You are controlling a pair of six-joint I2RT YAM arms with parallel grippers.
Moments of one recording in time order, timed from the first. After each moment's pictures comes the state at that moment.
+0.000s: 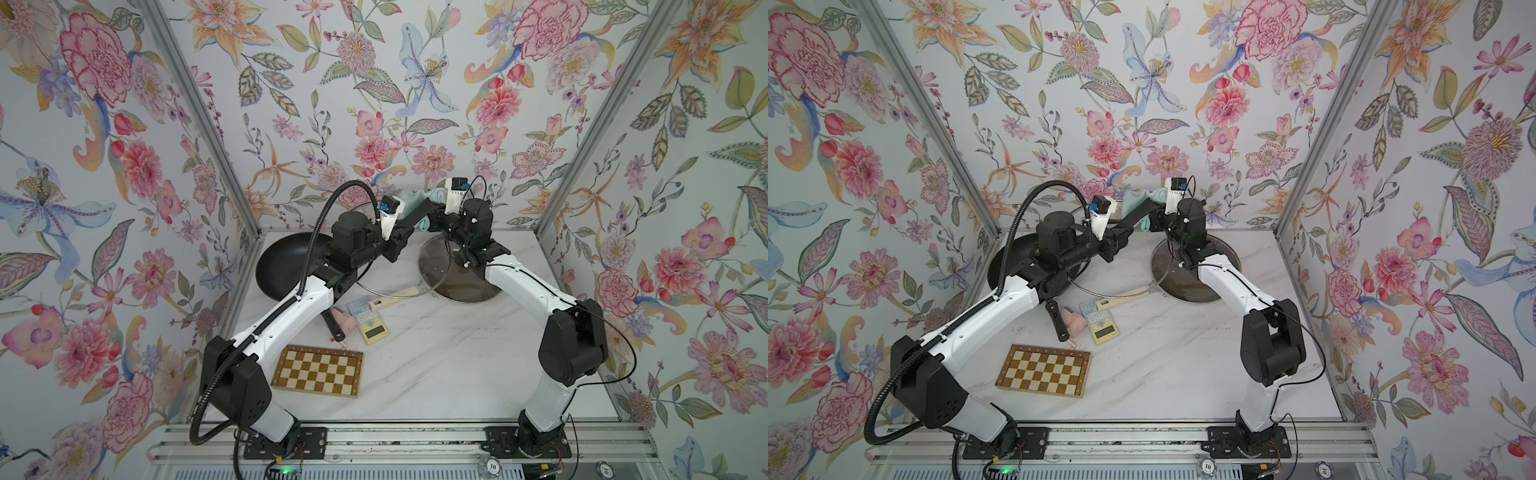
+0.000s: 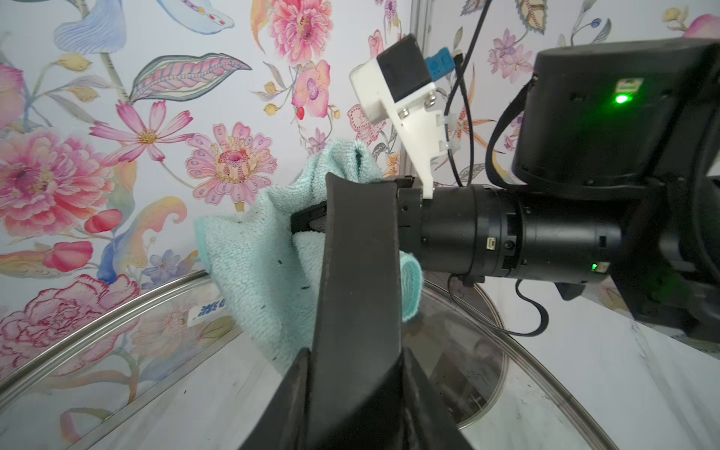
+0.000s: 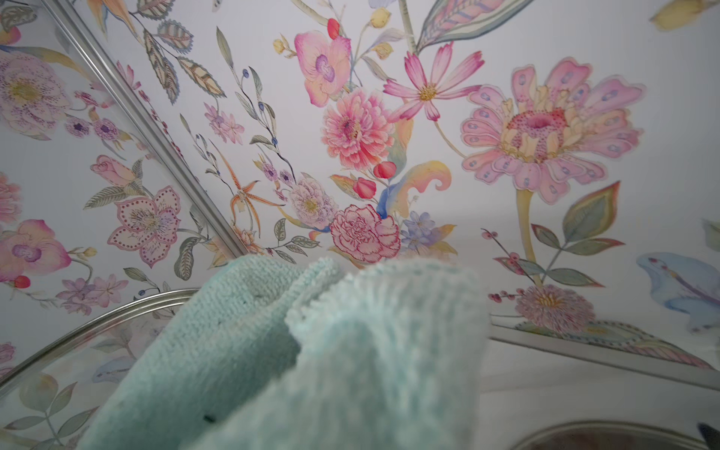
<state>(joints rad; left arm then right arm) -0.58 1.55 1.43 0.00 0.29 0.06 0.40 1.76 1.47 0.22 -0.15 0.36</state>
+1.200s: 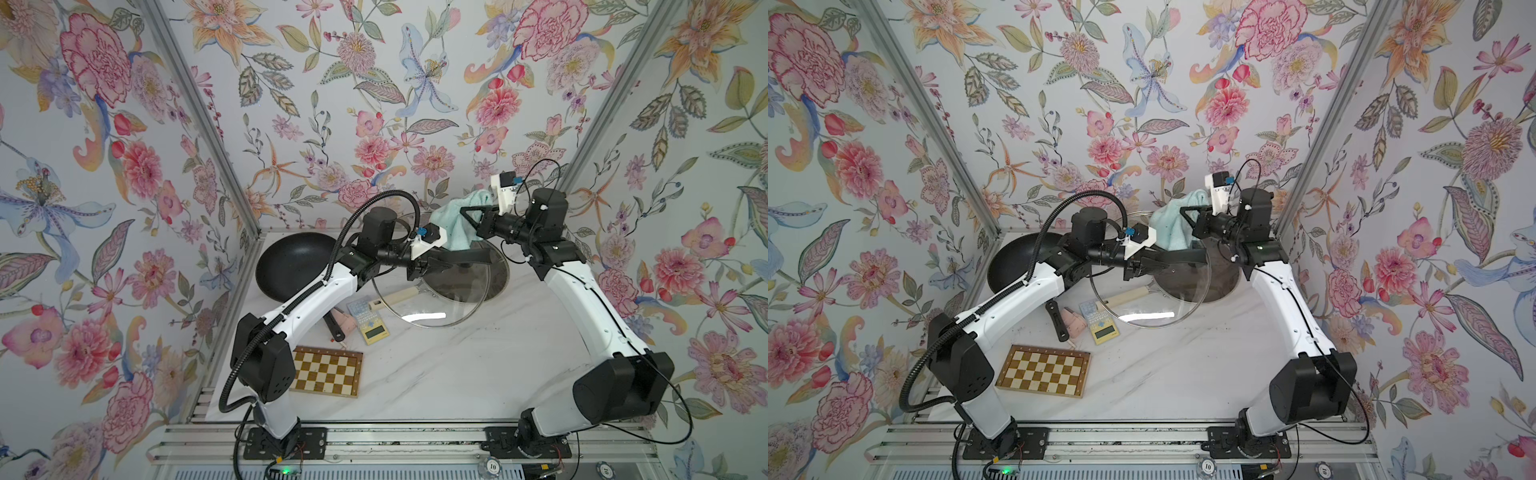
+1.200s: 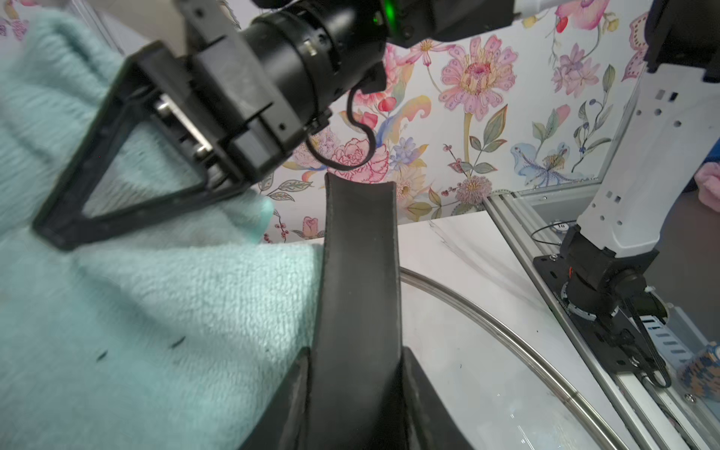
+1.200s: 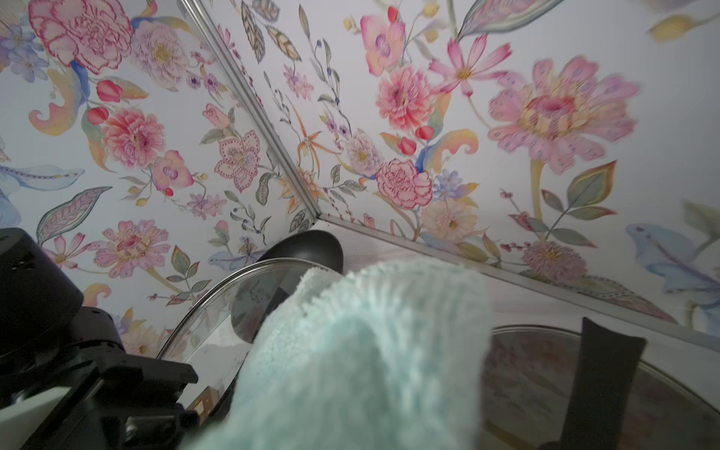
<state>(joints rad) -0.66 1.75 1.64 -0.22 0.87 0.48 0.19 1.57 1.55 -0.25 -0.70 0.23</state>
